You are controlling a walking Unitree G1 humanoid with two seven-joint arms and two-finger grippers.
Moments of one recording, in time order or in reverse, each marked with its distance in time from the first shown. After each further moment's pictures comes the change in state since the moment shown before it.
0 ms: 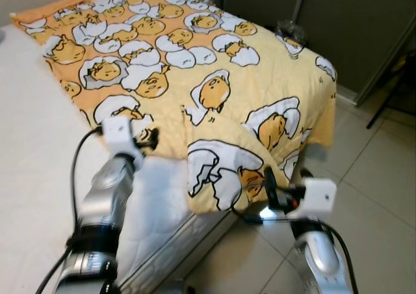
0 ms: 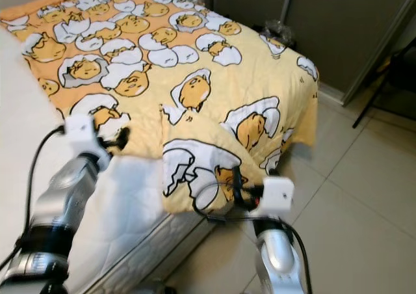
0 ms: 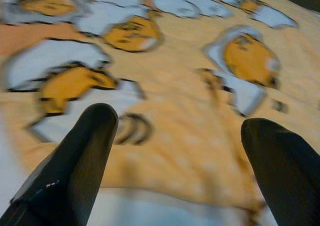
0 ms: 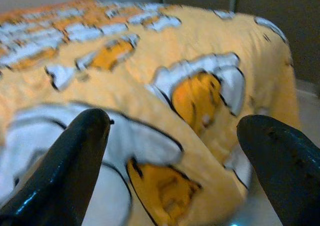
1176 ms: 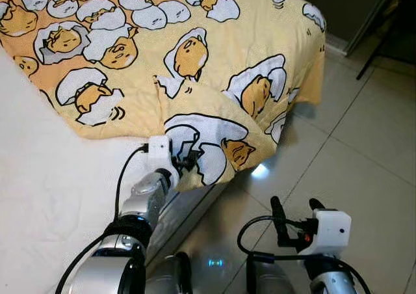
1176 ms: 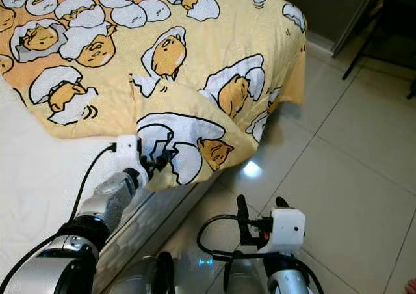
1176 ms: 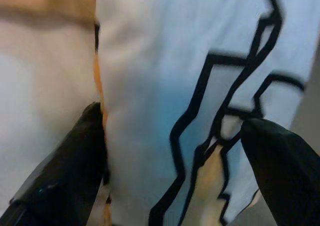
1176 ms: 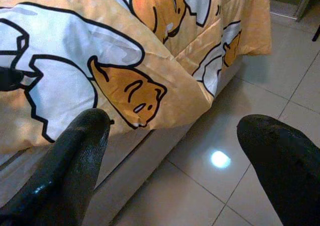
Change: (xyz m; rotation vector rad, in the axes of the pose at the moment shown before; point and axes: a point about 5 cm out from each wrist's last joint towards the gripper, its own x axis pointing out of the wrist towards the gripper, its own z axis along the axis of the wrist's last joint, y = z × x) left arm 0.014 -0.043 -0.062 -0.078 0.200 -0.140; right arm -0.049 0.002 0.001 0.000 0.098 0.025
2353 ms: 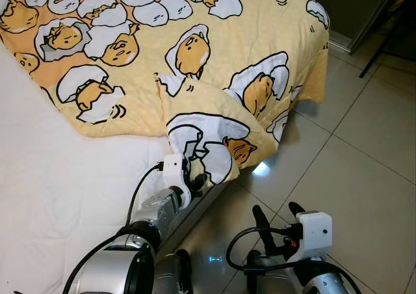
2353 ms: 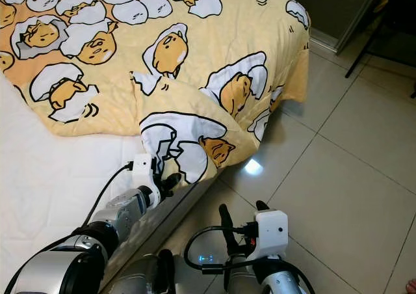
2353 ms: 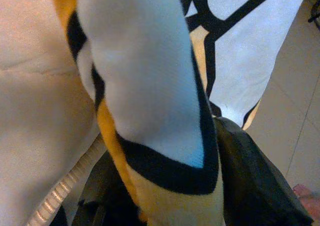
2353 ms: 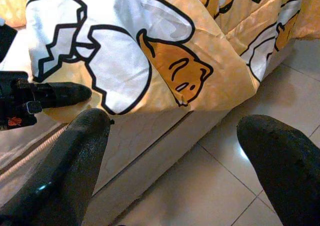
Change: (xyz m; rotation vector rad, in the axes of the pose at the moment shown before) left arm -0.001 -0.018 -0.041 -0.126 0.158 -0.112; right arm -0.003 0.016 -0.007 0.007 0.071 0.164
